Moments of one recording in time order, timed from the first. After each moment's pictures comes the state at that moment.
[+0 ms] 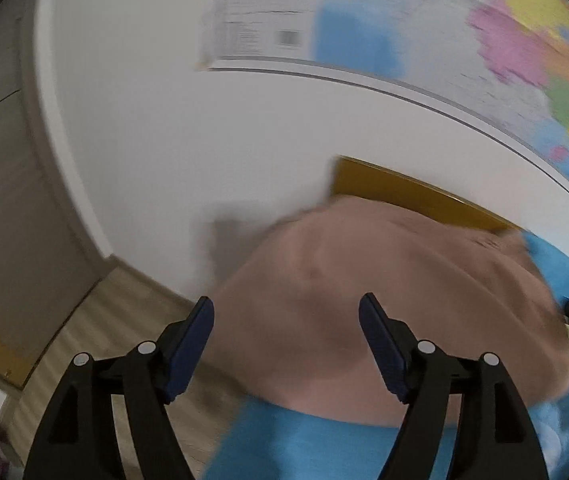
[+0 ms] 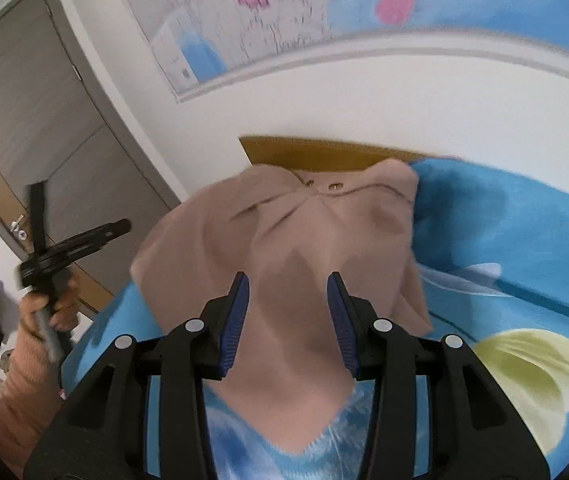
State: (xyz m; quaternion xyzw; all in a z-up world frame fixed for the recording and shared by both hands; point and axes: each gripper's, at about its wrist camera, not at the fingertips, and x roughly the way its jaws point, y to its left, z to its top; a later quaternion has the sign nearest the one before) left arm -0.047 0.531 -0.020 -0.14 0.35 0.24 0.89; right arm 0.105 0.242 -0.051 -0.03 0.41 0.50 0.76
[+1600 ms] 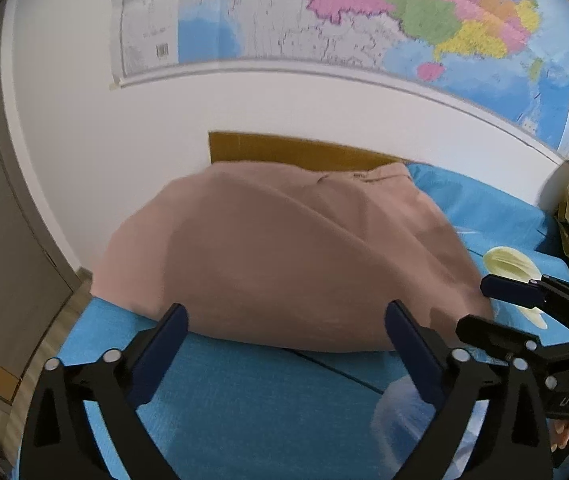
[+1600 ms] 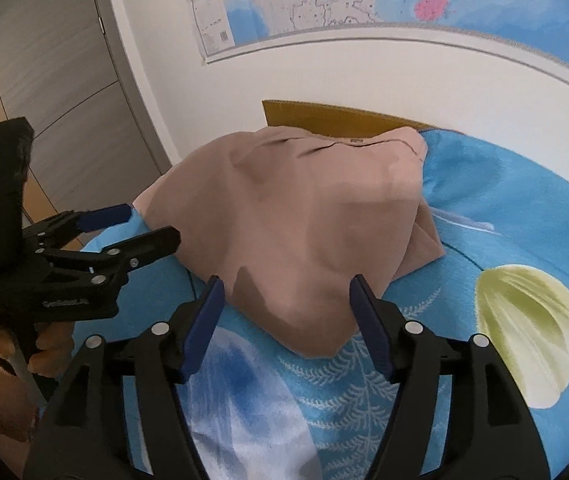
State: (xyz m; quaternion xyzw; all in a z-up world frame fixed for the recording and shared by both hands) left arm -0.043 0.374 -0.044 -0.10 0.33 0.21 0.92; right arm 0.023 0.206 -0.058 -0.10 0.34 0.50 0.79
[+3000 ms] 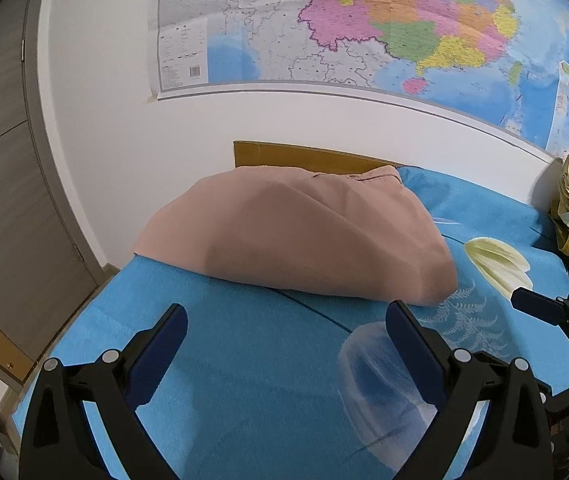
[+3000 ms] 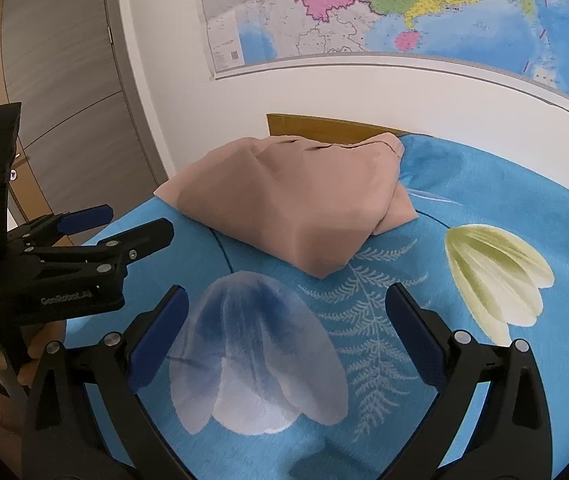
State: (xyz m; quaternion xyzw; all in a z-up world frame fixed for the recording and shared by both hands) left arm -0.093 0.320 -0.035 -0.10 0.31 0.26 0.91; right arm -0.031 0.152 -0.054 -0.09 0.30 0.49 0.81
